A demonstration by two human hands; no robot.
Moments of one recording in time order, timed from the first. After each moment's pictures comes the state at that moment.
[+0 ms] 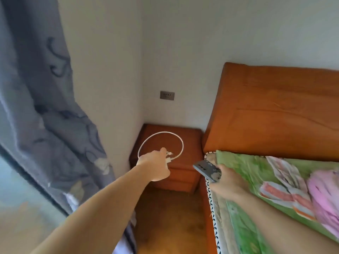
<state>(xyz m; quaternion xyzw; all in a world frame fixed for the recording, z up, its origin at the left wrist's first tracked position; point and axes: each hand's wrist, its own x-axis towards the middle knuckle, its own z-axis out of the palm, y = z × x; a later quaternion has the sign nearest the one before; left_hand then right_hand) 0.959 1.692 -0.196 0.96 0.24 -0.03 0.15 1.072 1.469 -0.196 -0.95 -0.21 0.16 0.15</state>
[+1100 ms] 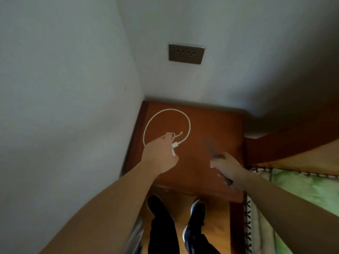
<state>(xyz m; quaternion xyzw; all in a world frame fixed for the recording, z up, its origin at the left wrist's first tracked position) 1.302 1.990 -0.415 0.91 0.30 -0.05 0.27 1.444 1.802 -0.424 -0.82 0.00 0.51 0.26</state>
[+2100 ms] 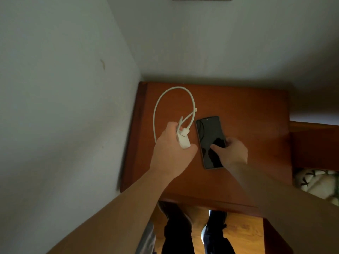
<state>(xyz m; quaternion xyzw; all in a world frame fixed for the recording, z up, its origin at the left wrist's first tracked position) 1.334 2.018 -0.519 0.78 0.38 0.03 0.50 1.459 1.880 -0.606 -0.92 -0.02 0.30 0.26</state>
